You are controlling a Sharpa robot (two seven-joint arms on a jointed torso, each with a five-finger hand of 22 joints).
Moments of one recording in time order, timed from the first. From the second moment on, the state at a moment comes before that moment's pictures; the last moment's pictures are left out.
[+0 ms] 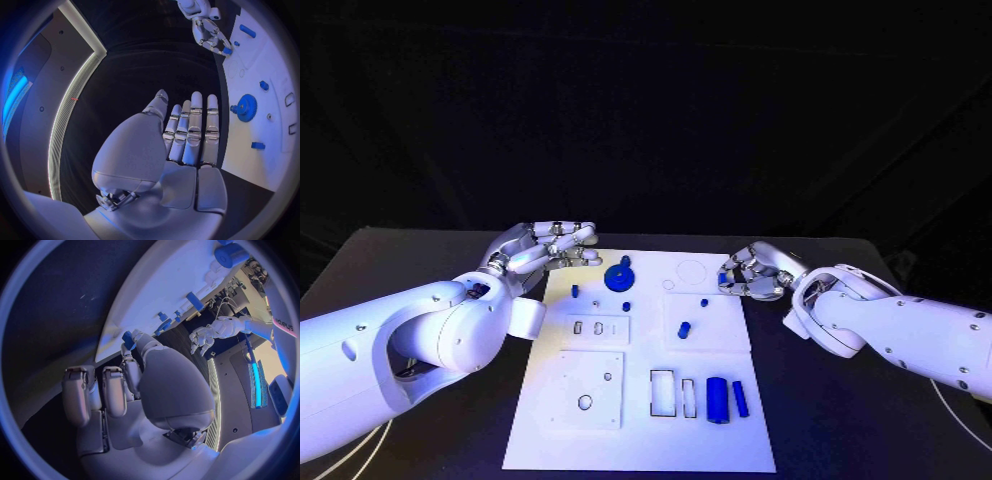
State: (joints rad) left arm 1.21 -0.95 0.05 1.69 -0.04 -0.36 0.33; left_hand 1.46 -0.01 0.05 0.09 0.05 0.97 0.20 0.13 0.07 1.08 0.14 0.10 0.07 1.14 0.10 0.26 0.21 0.17 0.91 0.25 0.34 0.14; right arm 1.23 -0.88 -0.10 1.39 -1.10 -0.45 0.10; right_hand 1.39 -0.05 0.25 0.09 0.26 1.05 0.12 0.18 0.23 1.37 0.04 1.34 1.31 1.47 -0.03 1.51 1.31 0.02 1.46 0.08 1.51 1.31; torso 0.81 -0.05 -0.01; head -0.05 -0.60
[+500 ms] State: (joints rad) left arm 1.21 -0.95 0.05 1.67 -0.04 -0.36 0.33; left_hand 1.46 -0.01 0.05 0.09 0.05 0.97 0.20 0.13 0.07 1.08 0.14 0.10 0.07 1.14 0.10 0.26 0.21 0.17 0.91 0.25 0.34 0.14; right arm 1.28 -0.83 -0.10 1.59 -1.12 -0.48 0.01; right_hand 1.37 -0.03 0.27 0.09 0.24 1.04 0.12 0.18 0.23 1.37 0.04 1.34 1.31 1.47 -0.03 1.51 1.31 0.02 1.46 0.08 1.52 1.31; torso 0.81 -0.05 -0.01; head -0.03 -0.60
